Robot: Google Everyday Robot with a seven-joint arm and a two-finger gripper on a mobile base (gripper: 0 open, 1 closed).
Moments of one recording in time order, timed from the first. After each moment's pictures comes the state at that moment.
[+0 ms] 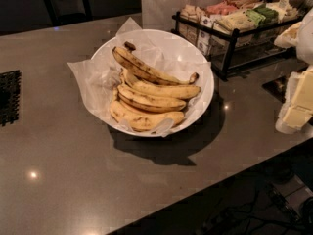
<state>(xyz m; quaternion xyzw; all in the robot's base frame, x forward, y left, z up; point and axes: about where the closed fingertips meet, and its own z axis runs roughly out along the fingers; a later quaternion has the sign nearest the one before) 0.438 -0.217 0.976 -0.60 0.78 -0.03 0.16</state>
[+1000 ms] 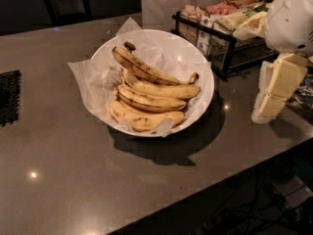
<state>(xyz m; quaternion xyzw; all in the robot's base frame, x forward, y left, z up) 0.448 -0.156 0.987 -0.69 0.70 0.04 0.20</state>
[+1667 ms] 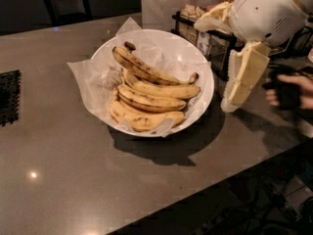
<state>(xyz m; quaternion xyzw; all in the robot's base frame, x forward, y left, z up) 0.461 -0.091 0.998 -0.74 0.62 0.12 0.26</state>
